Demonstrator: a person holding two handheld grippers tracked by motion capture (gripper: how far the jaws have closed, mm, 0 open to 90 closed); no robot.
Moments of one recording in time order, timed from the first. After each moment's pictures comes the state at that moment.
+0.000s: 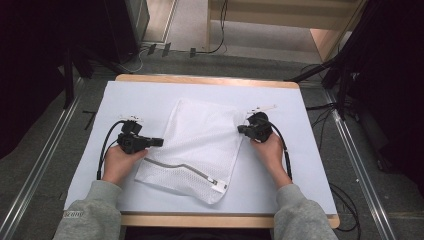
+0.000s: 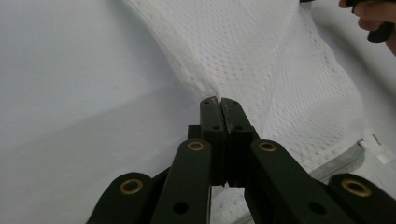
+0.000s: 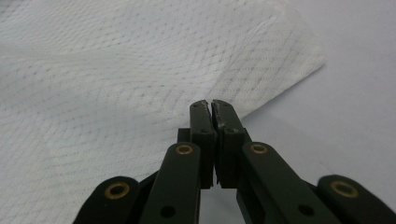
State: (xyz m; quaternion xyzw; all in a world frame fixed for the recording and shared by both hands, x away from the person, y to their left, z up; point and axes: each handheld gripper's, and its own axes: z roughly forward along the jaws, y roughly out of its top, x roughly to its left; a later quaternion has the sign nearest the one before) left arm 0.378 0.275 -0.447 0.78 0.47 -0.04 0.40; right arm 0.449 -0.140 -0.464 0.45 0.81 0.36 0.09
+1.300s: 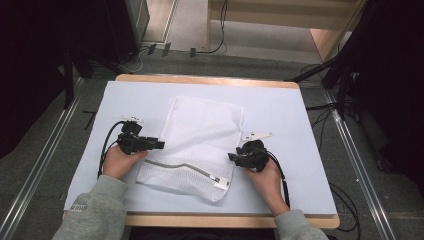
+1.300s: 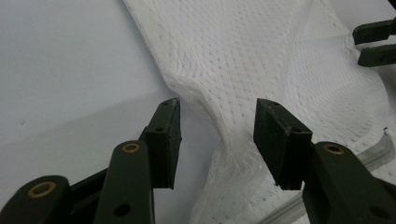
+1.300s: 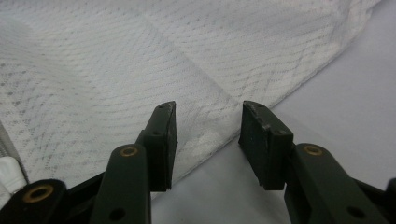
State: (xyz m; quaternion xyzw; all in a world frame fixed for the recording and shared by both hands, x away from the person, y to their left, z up) left arm 0.386 0.277 -0.454 0.79 0.49 -0.02 0.38; right arm 0.354 -0.120 -0.472 0.42 0.82 0.36 0.10
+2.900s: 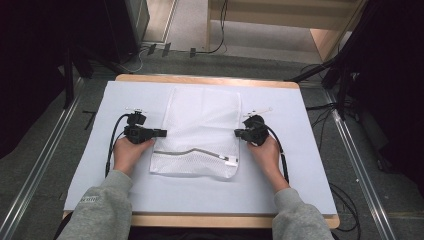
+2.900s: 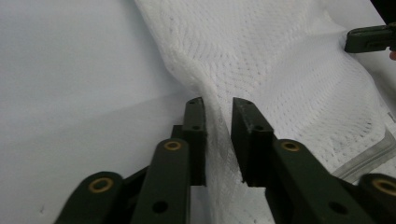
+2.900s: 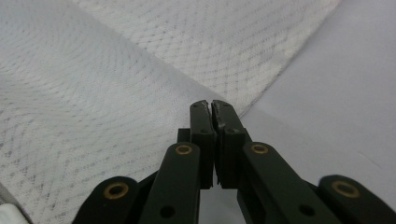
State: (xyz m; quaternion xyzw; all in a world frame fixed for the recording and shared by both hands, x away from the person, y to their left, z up) left arm 0.420 0.276 -0.457 0.75 0.52 -0.01 0.40; right arm 0.435 -0.131 -0.467 0.45 0.82 0.35 0.08
